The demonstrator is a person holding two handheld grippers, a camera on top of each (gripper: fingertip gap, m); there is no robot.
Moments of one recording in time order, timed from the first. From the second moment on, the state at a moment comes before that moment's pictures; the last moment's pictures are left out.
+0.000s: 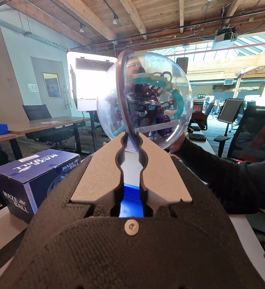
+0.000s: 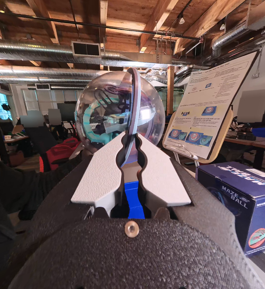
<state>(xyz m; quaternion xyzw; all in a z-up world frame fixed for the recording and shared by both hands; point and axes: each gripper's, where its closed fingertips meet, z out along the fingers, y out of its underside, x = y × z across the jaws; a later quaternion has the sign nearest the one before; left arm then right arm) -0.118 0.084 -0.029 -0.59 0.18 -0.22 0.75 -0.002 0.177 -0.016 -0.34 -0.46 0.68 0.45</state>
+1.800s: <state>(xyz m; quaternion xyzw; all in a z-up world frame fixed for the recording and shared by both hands) -0.099 0.099 -0.047 -0.59 0.17 -0.25 0.75 0.019 0.170 0.021 -0.35 -0.47 0.55 0.60</state>
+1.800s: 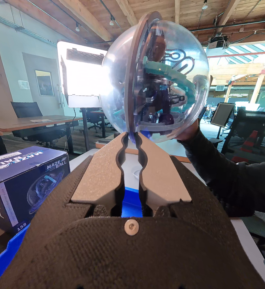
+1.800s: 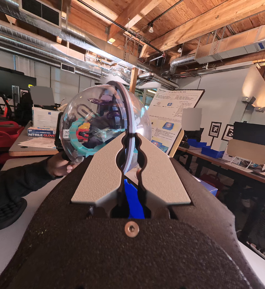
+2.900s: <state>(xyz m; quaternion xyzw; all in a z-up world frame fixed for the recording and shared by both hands) -0.095 0.112 -0.075 -0.61 0.11 -0.39 0.68 0.006 0.218 -0.020 -0.46 -0.40 0.68 0.42</state>
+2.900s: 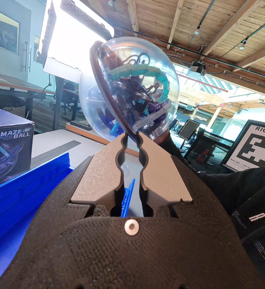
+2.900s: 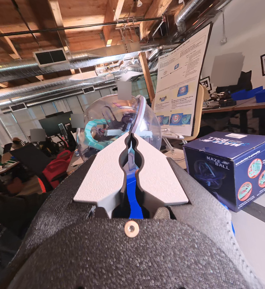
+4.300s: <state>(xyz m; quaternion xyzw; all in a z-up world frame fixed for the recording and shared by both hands) -0.136 0.083 -0.046 -0.50 0.12 -0.37 0.77 -0.022 0.180 -0.037 -0.38 -0.38 0.78 0.32</state>
